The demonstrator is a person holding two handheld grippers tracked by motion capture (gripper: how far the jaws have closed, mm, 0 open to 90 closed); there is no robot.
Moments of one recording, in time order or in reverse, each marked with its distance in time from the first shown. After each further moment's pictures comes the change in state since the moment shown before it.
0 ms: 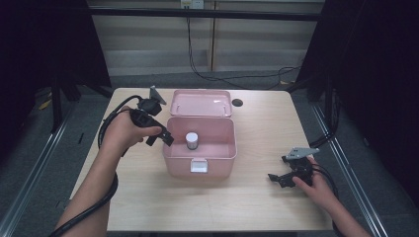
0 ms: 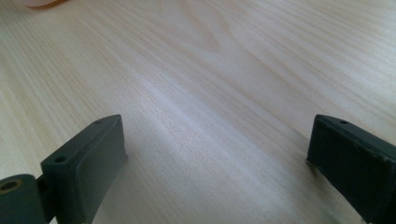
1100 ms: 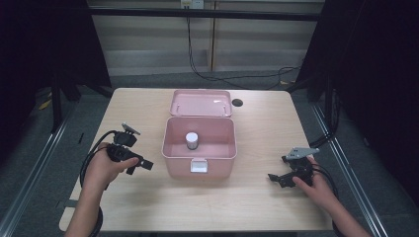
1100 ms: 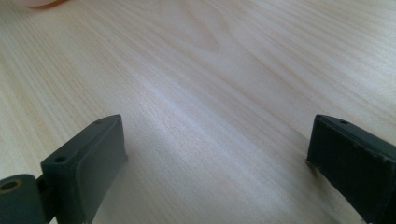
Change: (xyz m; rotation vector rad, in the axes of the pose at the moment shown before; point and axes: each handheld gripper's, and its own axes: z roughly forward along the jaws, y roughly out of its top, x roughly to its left) left arm 0.051 -0.092 0.058 -0.077 0.002 -0.109; right arm 0.000 0.000 0.000 0.002 0.000 0.000
